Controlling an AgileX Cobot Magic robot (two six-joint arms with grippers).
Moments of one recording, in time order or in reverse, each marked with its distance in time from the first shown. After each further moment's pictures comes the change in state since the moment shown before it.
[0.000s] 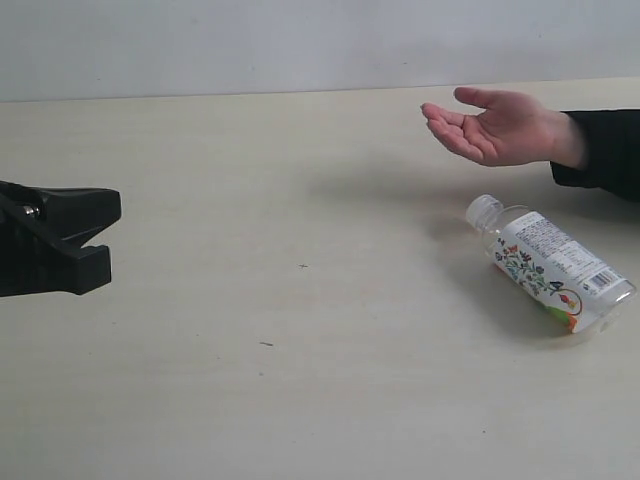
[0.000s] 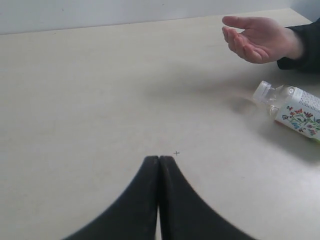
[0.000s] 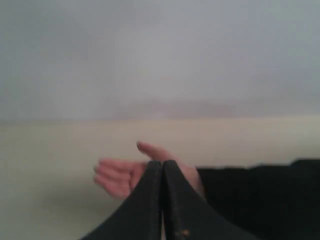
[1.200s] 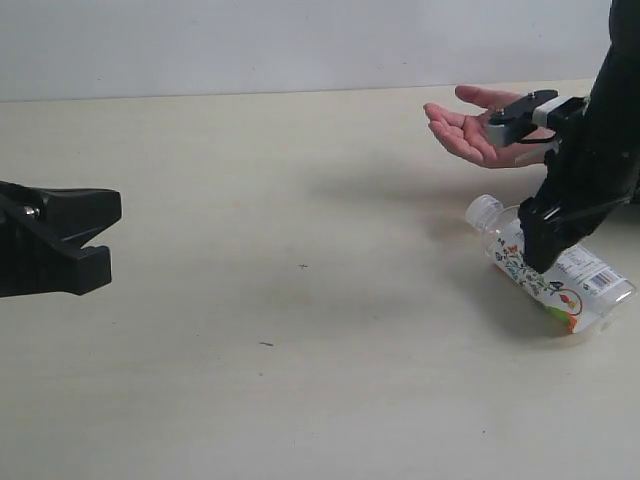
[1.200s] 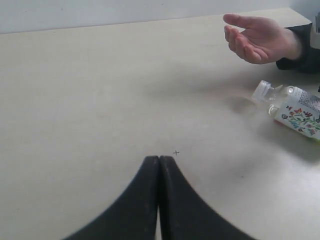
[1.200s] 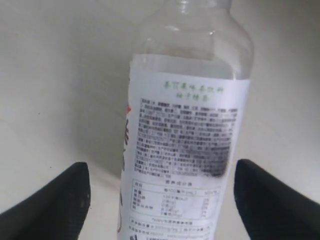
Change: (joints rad) left arm 0.000 0.000 0.000 0.000 0.002 0.000; right arm 0.002 0.920 -0.313 0.119 0.611 -0.669
